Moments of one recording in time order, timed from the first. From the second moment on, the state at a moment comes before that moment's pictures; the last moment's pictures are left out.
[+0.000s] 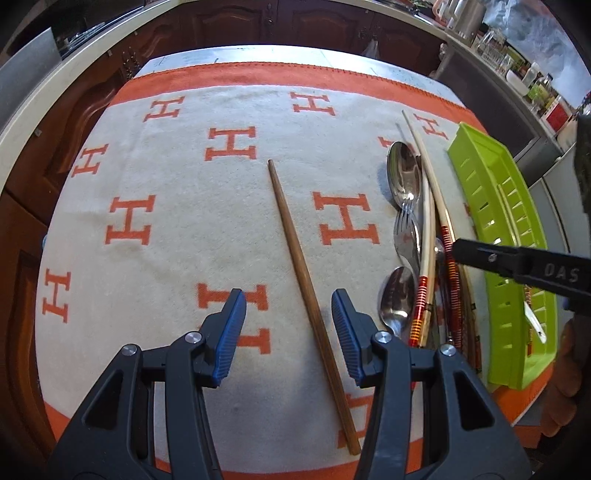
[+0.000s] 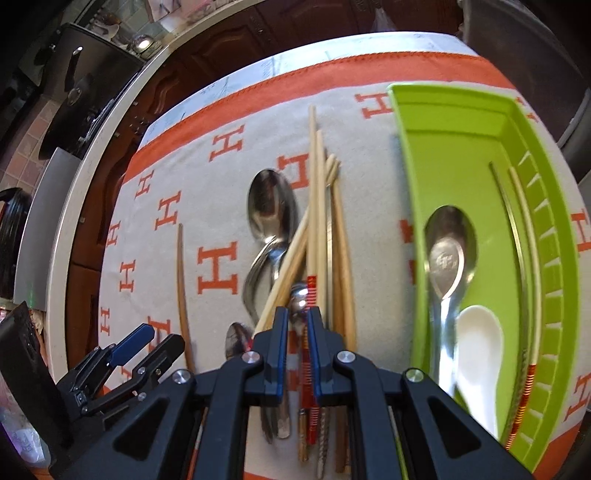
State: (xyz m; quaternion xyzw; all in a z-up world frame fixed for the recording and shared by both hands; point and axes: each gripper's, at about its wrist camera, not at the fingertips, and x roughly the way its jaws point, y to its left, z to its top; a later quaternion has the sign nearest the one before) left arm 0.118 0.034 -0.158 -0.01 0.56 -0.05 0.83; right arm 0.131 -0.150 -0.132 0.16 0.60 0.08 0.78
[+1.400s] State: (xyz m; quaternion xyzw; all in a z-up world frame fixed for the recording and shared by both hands) left arm 0.120 0.041 -0.158 -0.07 0.54 -0.06 0.84; right arm 0.117 -0.140 -0.120 0.12 0.56 0.10 0.81
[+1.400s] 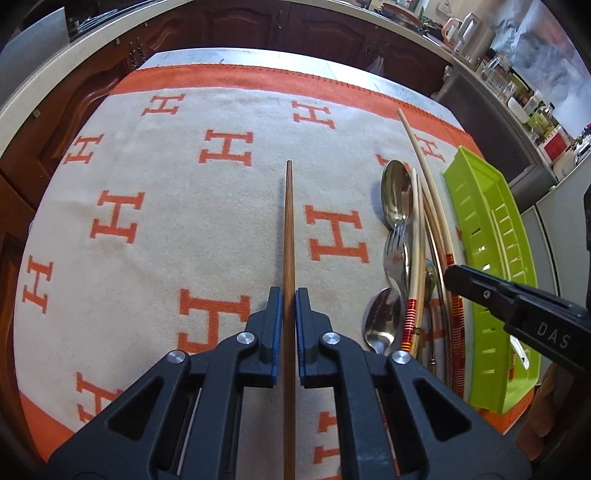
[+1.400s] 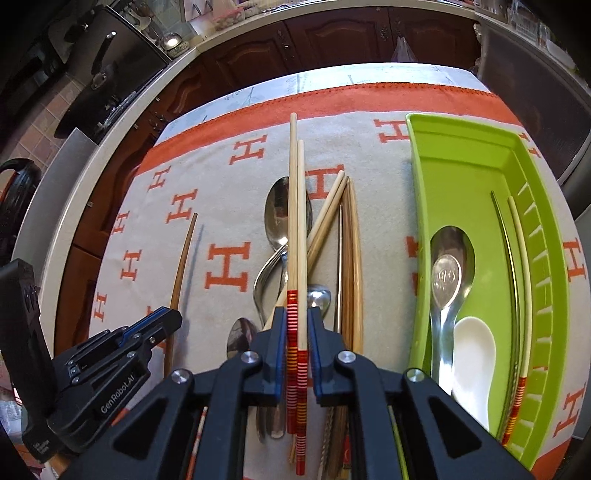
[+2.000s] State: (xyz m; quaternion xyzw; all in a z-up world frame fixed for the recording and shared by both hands) left arm 0.089 0.003 -0.087 -0.07 0.50 -0.10 0.85; right arm 0.079 -0.174 -0.090 0.16 0.54 0.14 0.81
